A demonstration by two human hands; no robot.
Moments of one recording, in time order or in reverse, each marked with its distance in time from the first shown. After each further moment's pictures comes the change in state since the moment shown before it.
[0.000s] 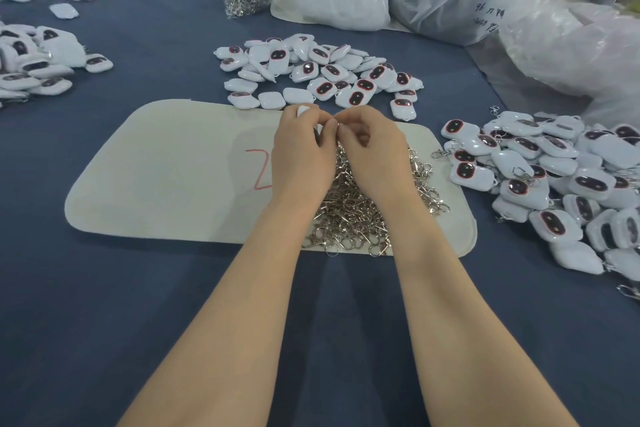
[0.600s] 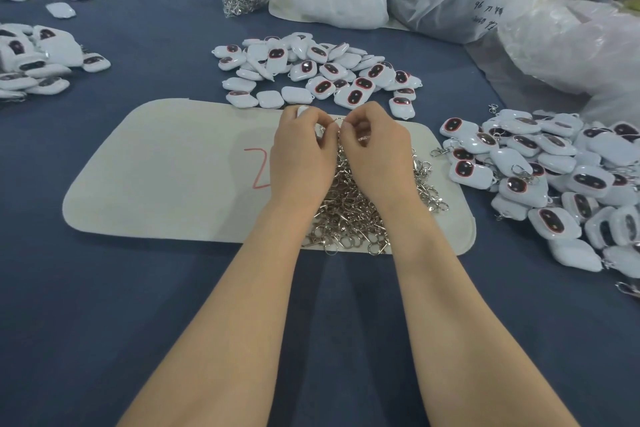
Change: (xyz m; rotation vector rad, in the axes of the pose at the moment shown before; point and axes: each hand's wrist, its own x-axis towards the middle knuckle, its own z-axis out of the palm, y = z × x) left_hand -0.002 -0.002 0.003 0.038 -0.008 -0.005; right_hand -0.005 -0.001 -0.003 -0.127 0.080 -0.033
